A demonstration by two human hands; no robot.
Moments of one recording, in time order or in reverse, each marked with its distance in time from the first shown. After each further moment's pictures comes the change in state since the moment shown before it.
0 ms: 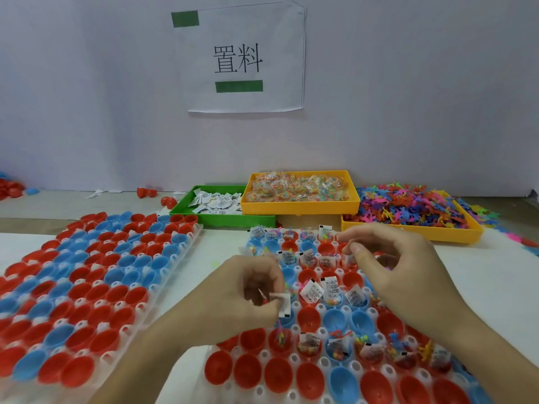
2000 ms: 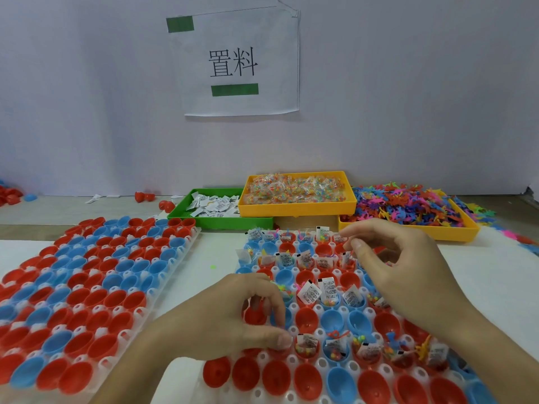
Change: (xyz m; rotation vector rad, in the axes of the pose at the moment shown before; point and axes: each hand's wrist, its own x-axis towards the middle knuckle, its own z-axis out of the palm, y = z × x) left_hand -0.004 0.009 -0.005 0.364 -0.181 -0.012; right_hand 0.002 -0.005 -0.005 -0.055 0.037 0.020
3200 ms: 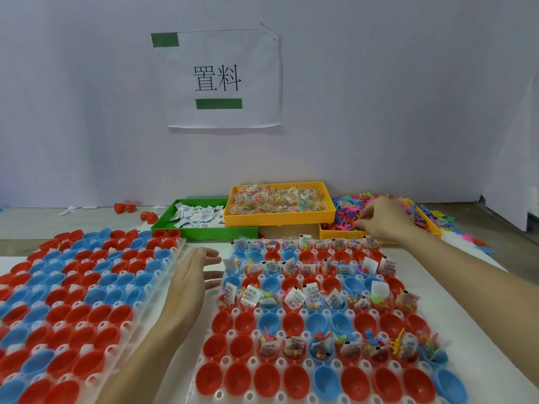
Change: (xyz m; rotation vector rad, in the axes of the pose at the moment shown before) left_hand 0.033 -0.080 0.011 -0.666 0.839 -0.367; right_hand 0.121 0.114 -0.024 -0.617 -0.106 0.369
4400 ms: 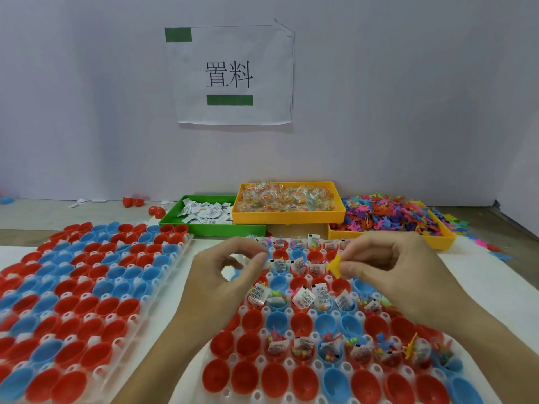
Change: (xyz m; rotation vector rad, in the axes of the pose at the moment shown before) left_hand -0.046 0.049 0.011 0.156 -0.152 0.588; right_hand -0.156 -0.062 -0.039 0.724 -0.142 -0.372
